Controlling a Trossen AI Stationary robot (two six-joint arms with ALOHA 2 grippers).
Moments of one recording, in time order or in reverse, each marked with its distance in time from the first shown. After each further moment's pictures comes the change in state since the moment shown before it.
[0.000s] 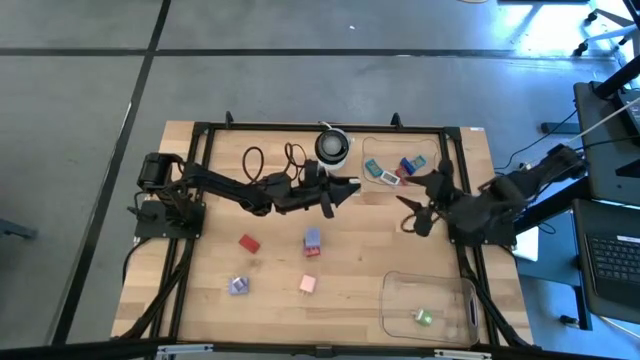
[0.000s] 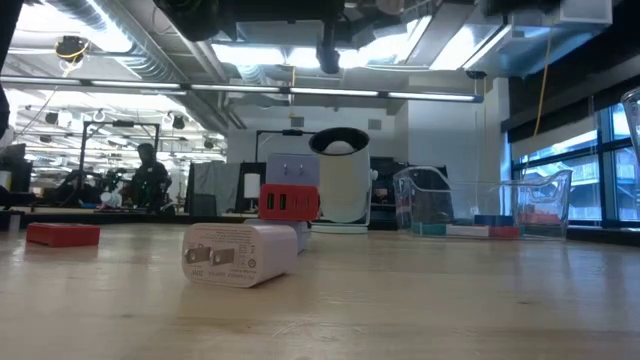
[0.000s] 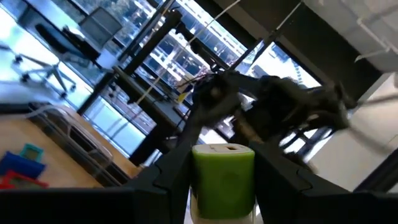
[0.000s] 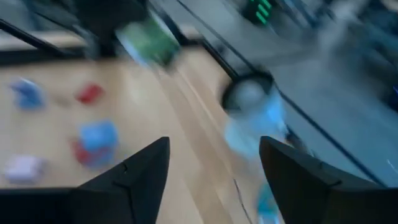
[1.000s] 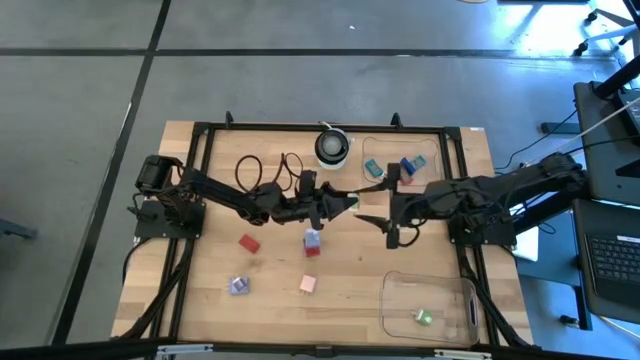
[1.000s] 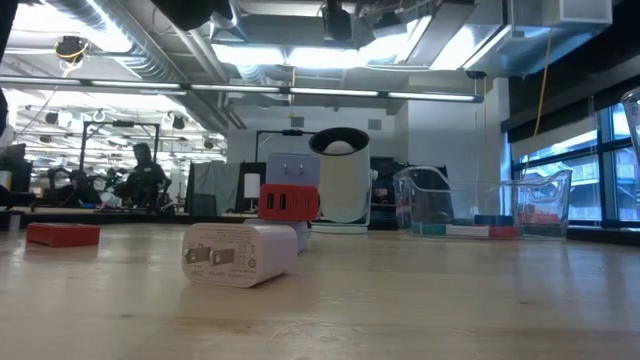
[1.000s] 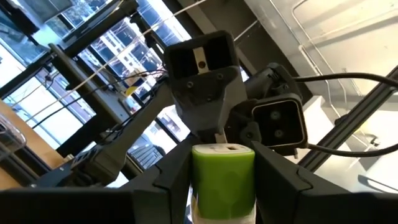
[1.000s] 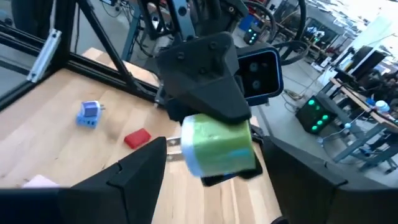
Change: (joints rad) left arm -0.086 0.000 0.000 0.140 0.039 -0.115; right arm -0.202 0.245 0.023 0.633 -0.470 -0.750
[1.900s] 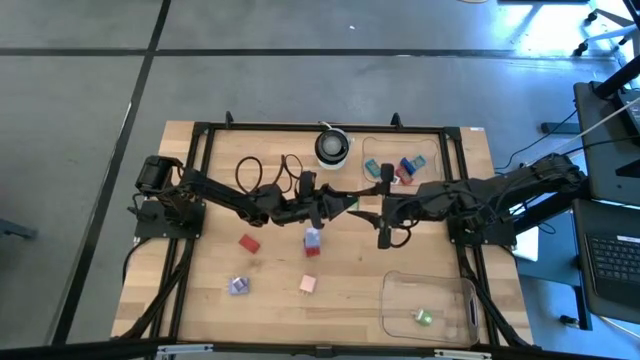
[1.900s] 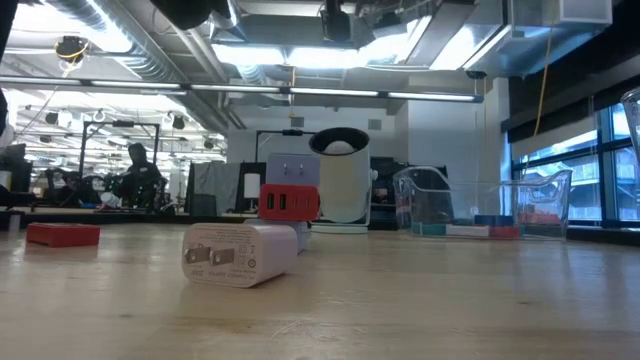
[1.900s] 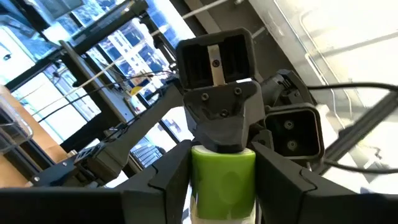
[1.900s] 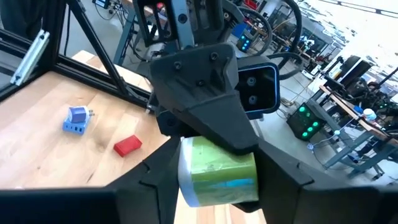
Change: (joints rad) left arm -0.013 0.000 -0.001 -0.003 -0.048 -0.048; right arm -0.017 0.053 0.000 0.084 0.006 -0.045
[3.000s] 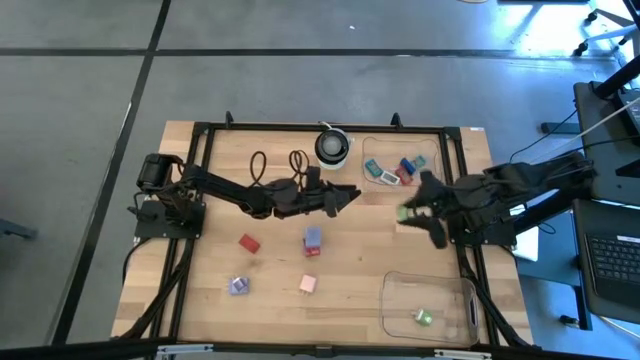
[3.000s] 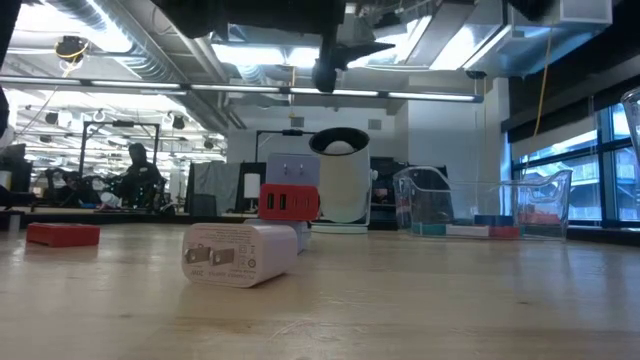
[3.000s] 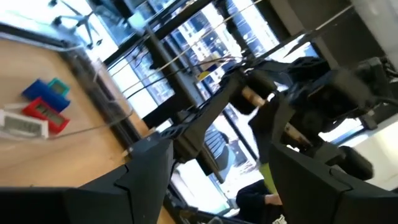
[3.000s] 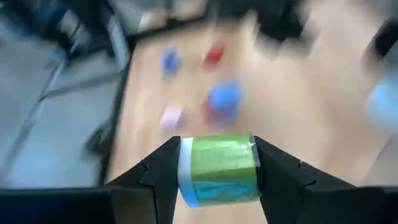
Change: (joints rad) left arm 0.073 -0.001 0.001 -0.298 -0.053 -0.088; right arm 0.059 -0.340 -0.002 -0.711 -0.241 0.868
